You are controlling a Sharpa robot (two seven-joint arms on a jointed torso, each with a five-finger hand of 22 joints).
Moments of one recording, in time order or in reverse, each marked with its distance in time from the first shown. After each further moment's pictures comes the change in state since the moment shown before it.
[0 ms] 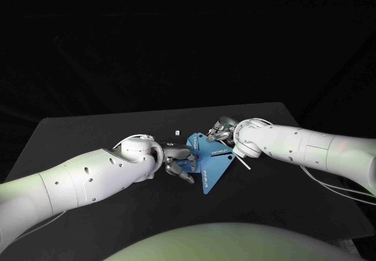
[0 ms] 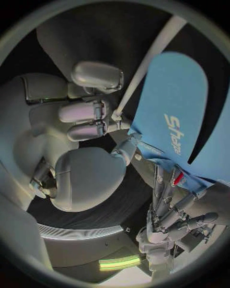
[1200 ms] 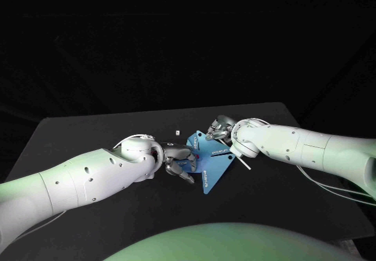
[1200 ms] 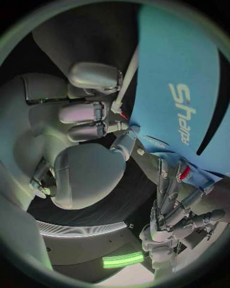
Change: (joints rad) left arm 0.000 0.000 0.000 0.000 0.001 0.002 0.000; left_hand 0.004 0.004 -0.006 0.000 0.000 0.004 -0.004 -0.008 -0.005 0.000 0.000 0.001 -0.001 0.000 0.000 0.000 0.000 0.000 0.000 0.000 0.000 0.000; right arm 0.000 0.020 0.000 -0.015 0.037 -0.021 0.049; right_hand 0.093 0.071 0.071 -0.083 0.025 0.047 -0.022 0.054 0.068 0.000 -0.021 0.000 0.000 -0.002 -0.027 0.000 0.001 0.000 0.013 -0.020 0.017 0.001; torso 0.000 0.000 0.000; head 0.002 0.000
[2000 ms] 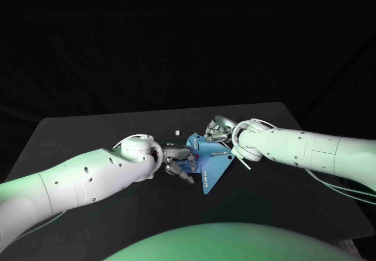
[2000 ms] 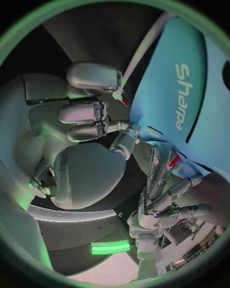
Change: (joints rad) left arm 0.000 -0.002 0.000 0.000 0.001 0.003 0.000; left_hand 0.000 0.000 -0.003 0.003 0.000 0.000 0.000 0.000 -0.003 0.000 0.000 -0.001 0.000 0.000 0.000 0.000 0.000 0.000 0.000 0.000 0.000 0.001; right arm 0.000 -0.064 0.000 0.122 -0.149 -0.040 0.049; right_hand 0.009 0.004 0.023 -0.035 -0.016 0.007 0.000 0.023 0.040 0.000 0.000 0.000 0.000 0.000 0.000 0.000 0.000 0.000 0.004 -0.003 0.015 0.000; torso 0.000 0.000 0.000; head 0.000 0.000
